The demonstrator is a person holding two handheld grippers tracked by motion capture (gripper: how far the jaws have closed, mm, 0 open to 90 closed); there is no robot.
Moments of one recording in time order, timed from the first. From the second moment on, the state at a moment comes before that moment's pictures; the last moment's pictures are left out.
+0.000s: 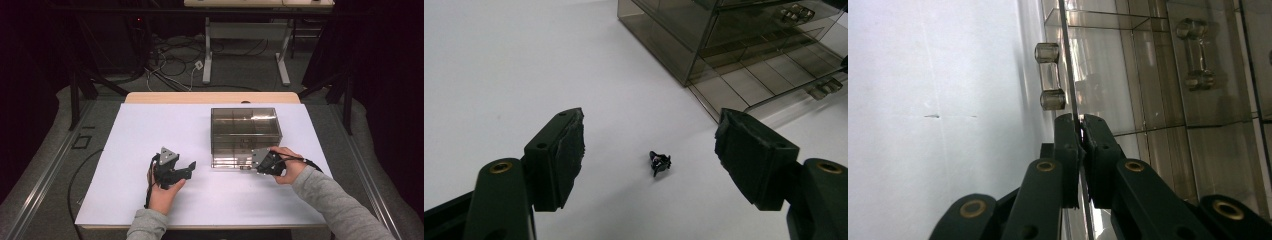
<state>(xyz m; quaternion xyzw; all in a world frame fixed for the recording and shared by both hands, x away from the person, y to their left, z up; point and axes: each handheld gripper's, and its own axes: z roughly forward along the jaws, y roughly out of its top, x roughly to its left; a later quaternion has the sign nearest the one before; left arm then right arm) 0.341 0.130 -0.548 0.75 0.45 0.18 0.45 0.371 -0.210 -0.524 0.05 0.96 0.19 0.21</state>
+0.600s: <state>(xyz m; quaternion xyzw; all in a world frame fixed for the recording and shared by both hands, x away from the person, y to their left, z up) 0.341 0.130 -0.548 0.75 0.45 0.18 0.44 0.356 -0.212 -0.523 0.05 0.96 0.19 0.20</state>
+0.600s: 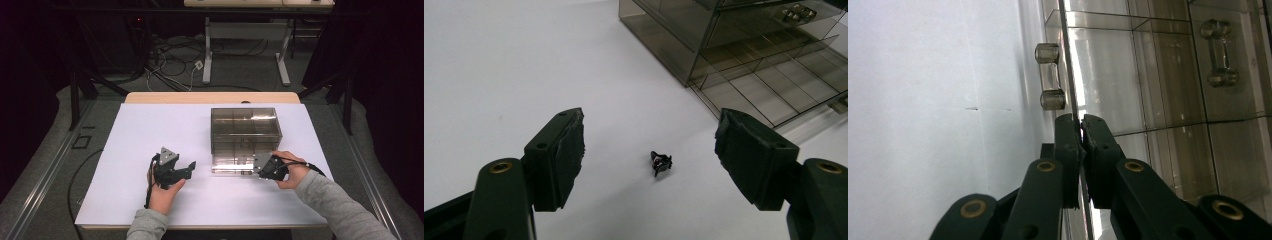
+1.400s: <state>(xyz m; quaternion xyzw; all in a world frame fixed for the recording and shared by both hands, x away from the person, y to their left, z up) 0.340 0.129 -0.547 0.75 0.45 0.18 0.45 0.356 -0.223 -0.522 0.09 0.95 0.23 0.20</state>
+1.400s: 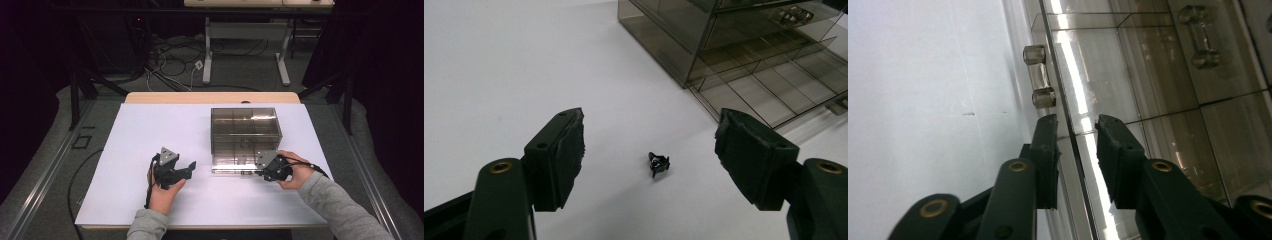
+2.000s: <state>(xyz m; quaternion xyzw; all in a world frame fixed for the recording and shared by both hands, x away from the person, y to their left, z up) 0.340 0.129 -0.547 0.75 0.45 0.18 0.45 0.355 -0.231 -0.506 0.14 0.92 0.28 0.24</state>
